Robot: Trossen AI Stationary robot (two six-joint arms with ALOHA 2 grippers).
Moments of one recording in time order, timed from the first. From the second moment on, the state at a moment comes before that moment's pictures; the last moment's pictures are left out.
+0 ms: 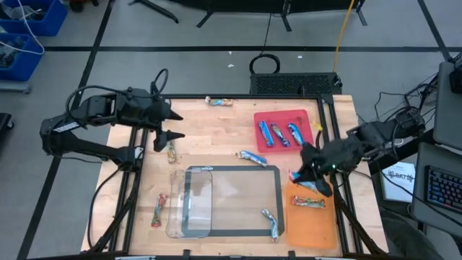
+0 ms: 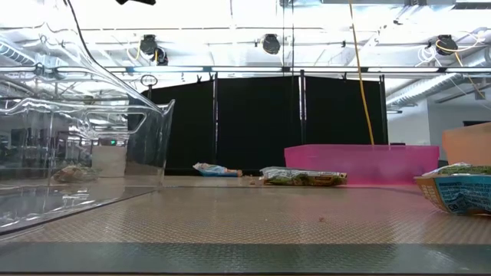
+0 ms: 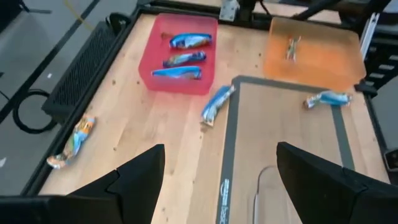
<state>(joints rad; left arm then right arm) 0.16 1.02 1.39 -1.01 0.03 -0.05 0.45 1.03 1.25 -0.92 -0.02 0.58</state>
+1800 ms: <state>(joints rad) 0.16 1.02 1.39 -1.11 -0.01 -0.07 0.77 1.50 1.12 -1.06 0.02 0.83</state>
